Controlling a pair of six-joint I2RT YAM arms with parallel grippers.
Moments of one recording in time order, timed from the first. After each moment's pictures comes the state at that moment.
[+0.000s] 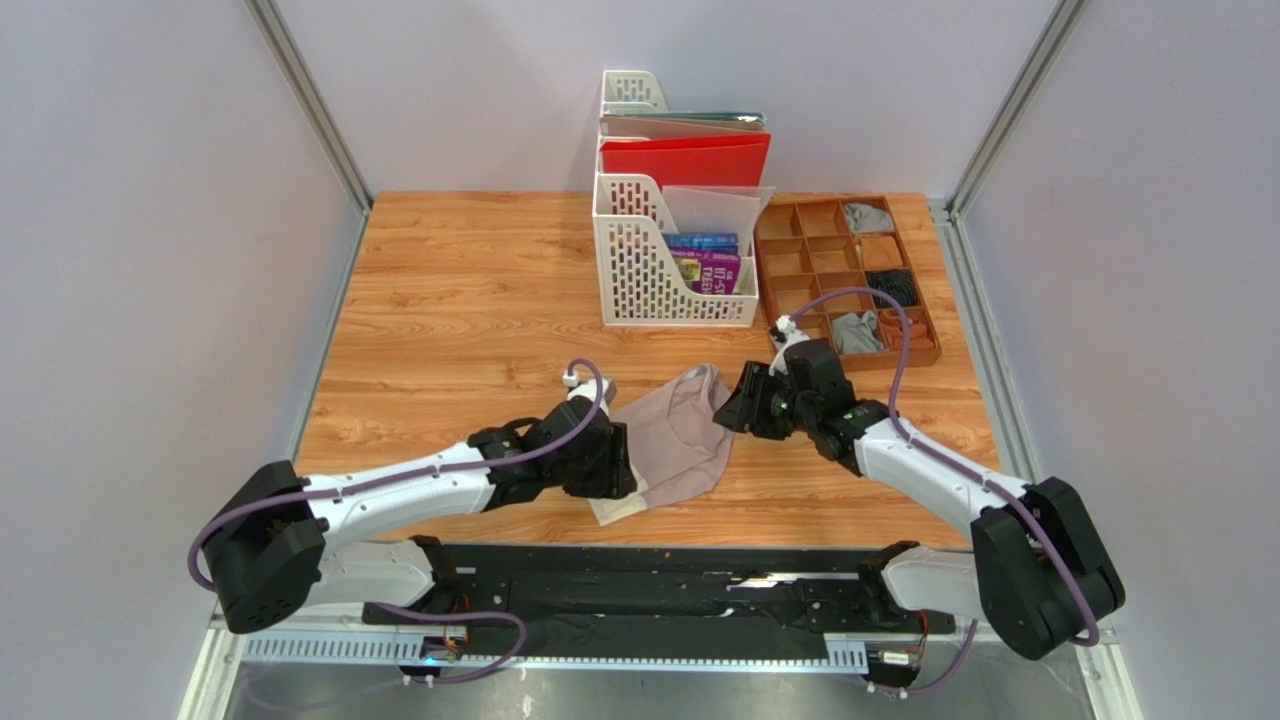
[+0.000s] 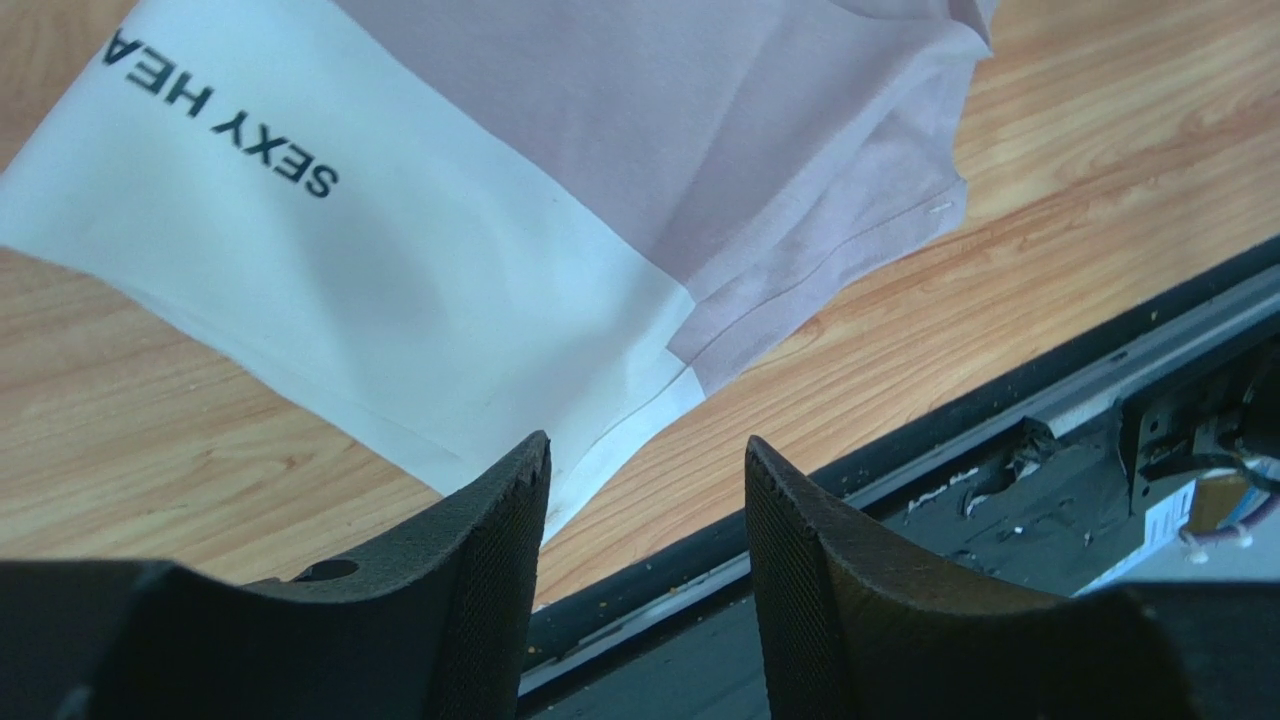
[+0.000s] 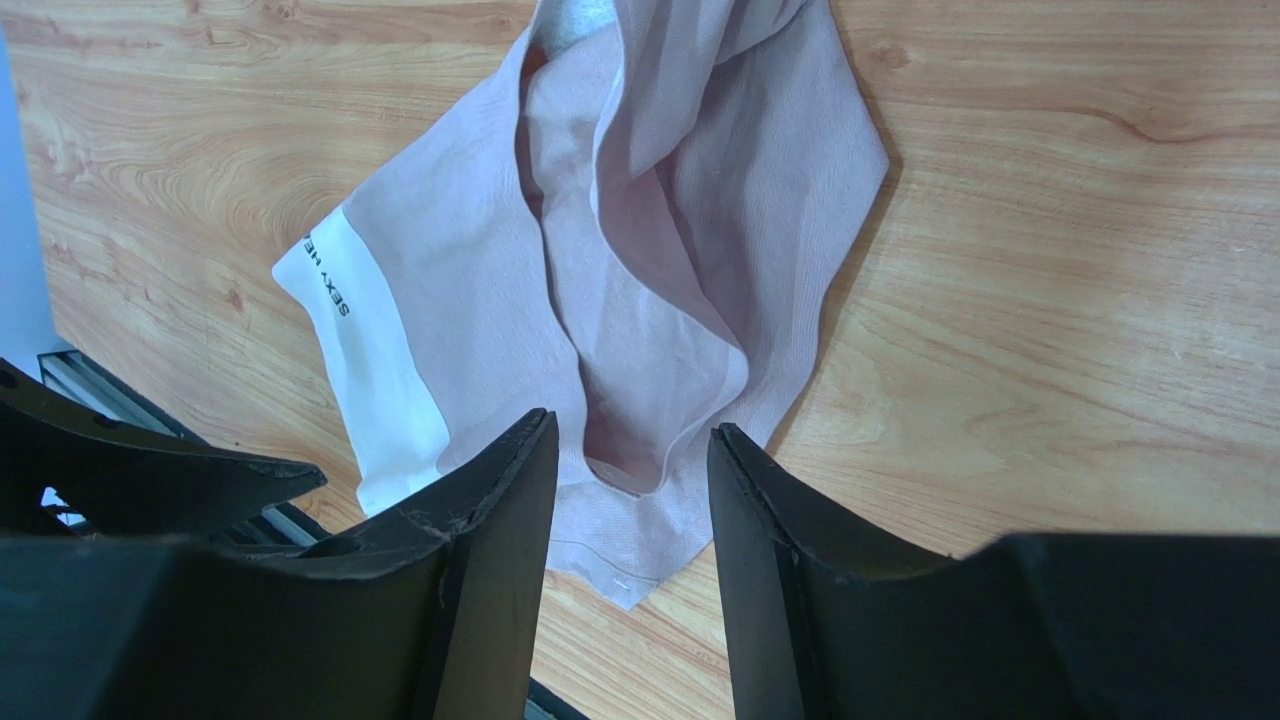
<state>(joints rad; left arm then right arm) -0.96 1.21 0.61 -0.27 -0.05 -0.79 0.47 1.23 0.57 -0.07 -0.25 0.63</state>
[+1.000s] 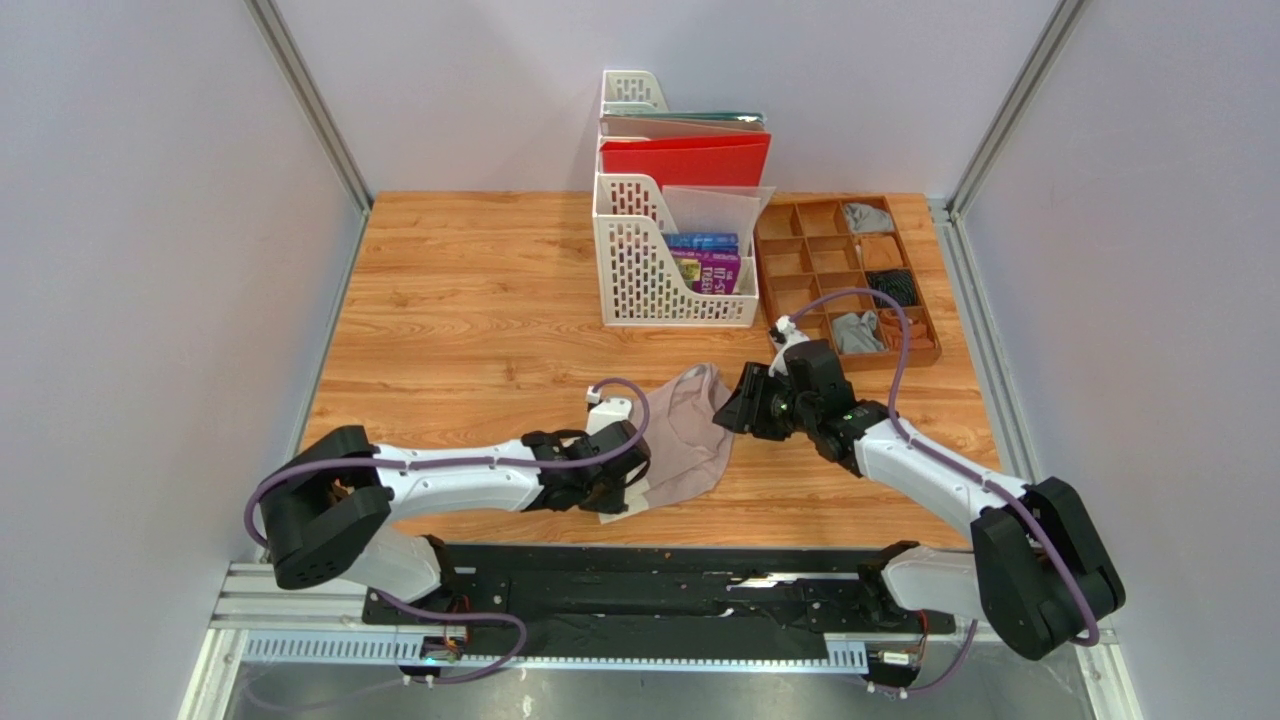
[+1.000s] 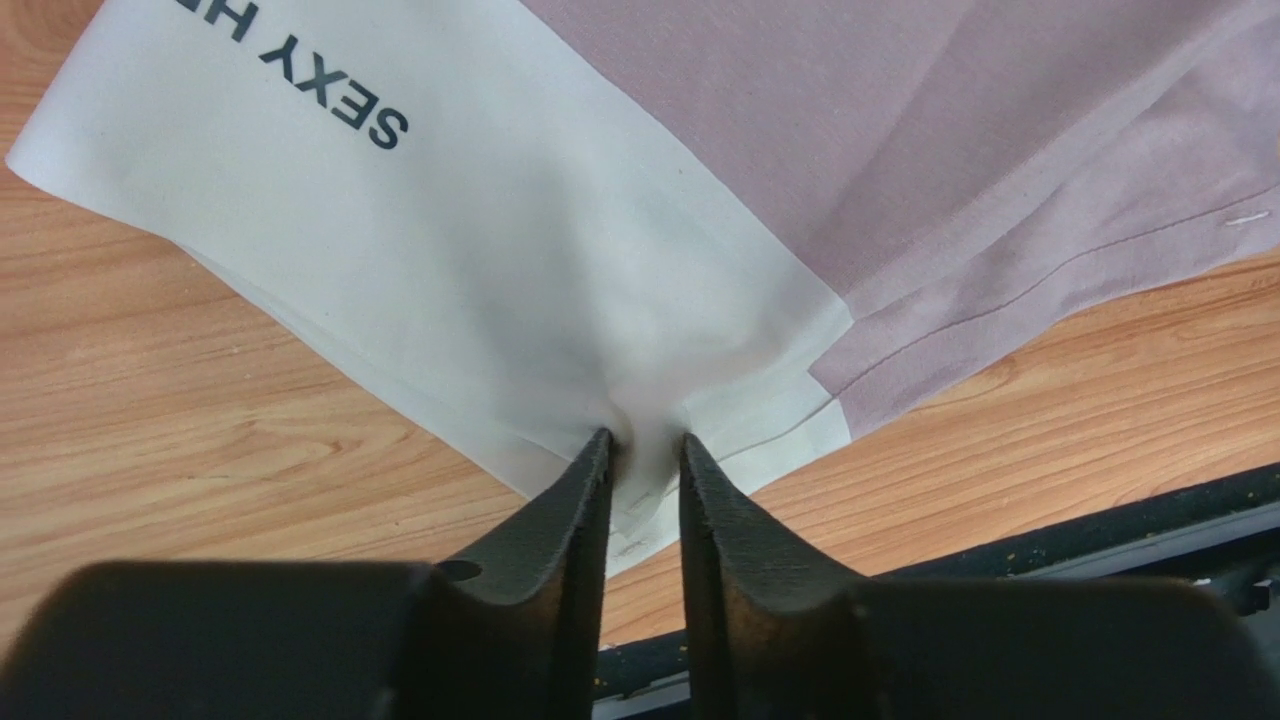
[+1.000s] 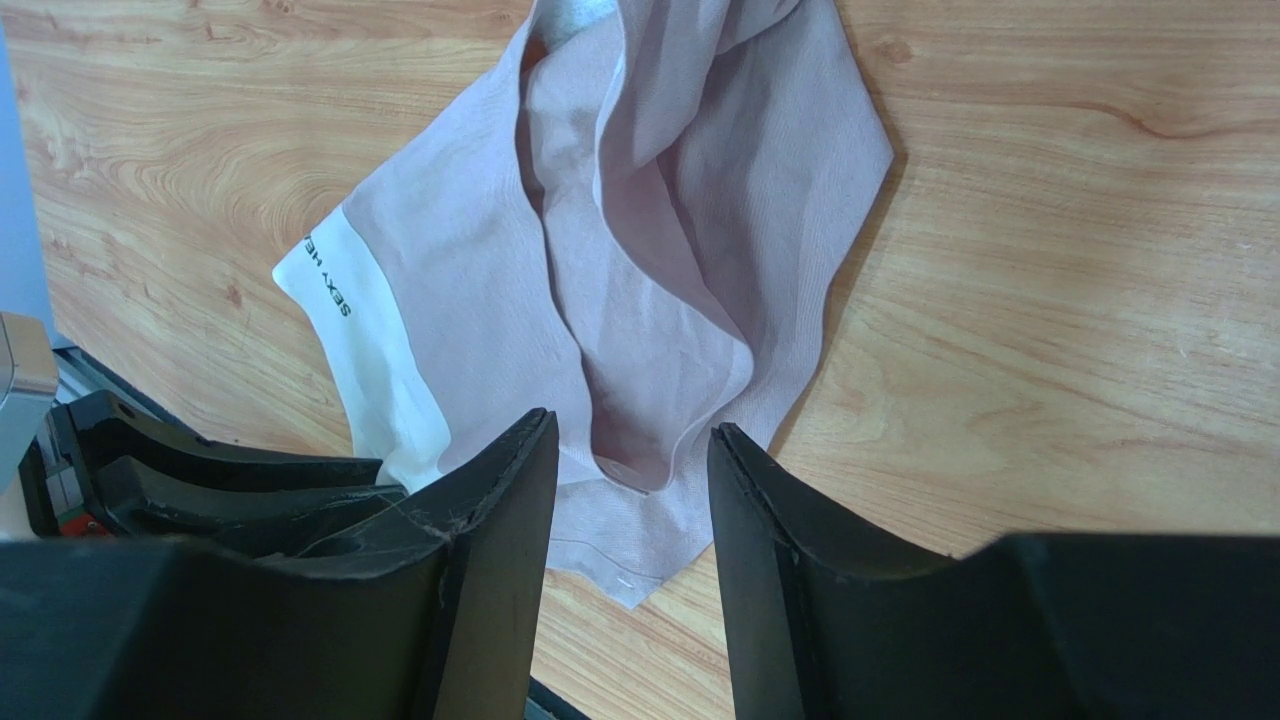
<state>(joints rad) -1.09 1.42 0.69 -0.37 -0.27 -0.87 0.47 1.23 0.57 -0.06 -0.25 0.63</state>
